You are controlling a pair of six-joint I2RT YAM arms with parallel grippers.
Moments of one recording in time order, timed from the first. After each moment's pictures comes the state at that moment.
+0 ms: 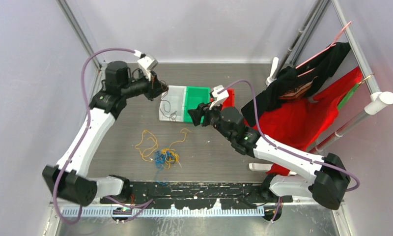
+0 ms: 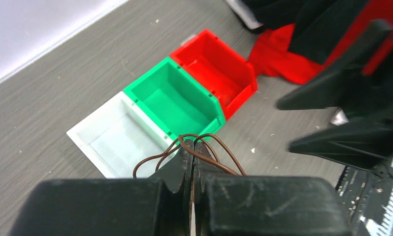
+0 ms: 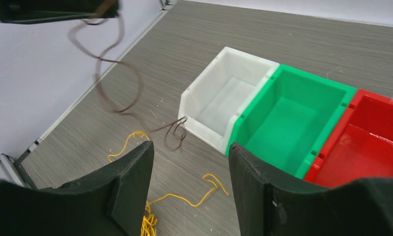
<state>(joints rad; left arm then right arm) -0.28 1.22 1.31 -0.40 0.64 0.07 0.89 1.18 0.81 0.29 0.22 0.31</state>
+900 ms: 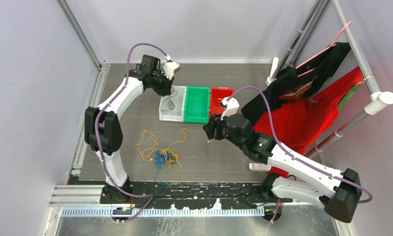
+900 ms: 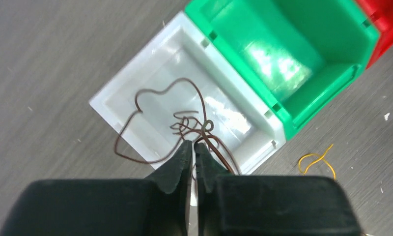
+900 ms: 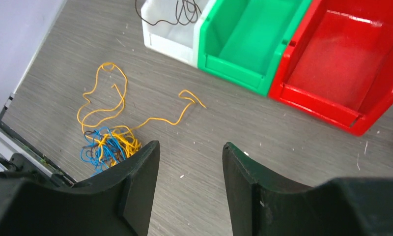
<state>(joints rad) -0.30 1.86 1.64 -0.61 0.40 0.38 0.89 0.97 0.76 -0.17 0.25 0.47</state>
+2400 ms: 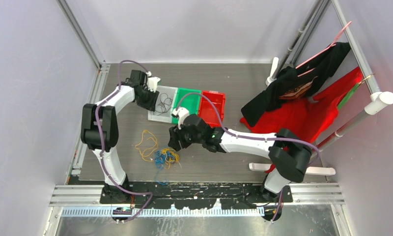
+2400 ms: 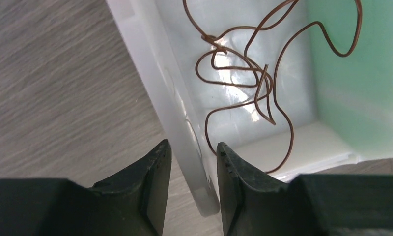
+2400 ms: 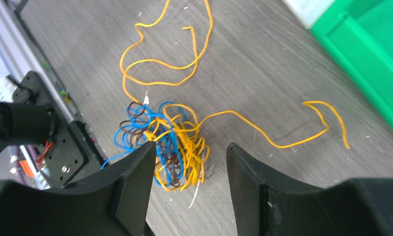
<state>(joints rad) -0.15 1.92 1.41 -0.57 0.21 0.28 1.02 1.57 0.94 0.08 -0.07 0.39</state>
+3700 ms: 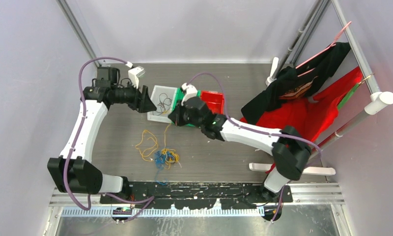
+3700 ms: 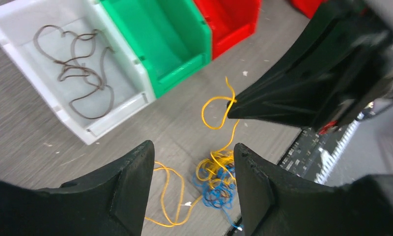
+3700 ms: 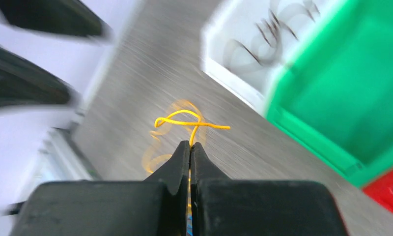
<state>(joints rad) -0.06 1.37 1.36 -0.85 0.74 0.24 0.94 1.66 1.12 0.07 0.11 0.60</state>
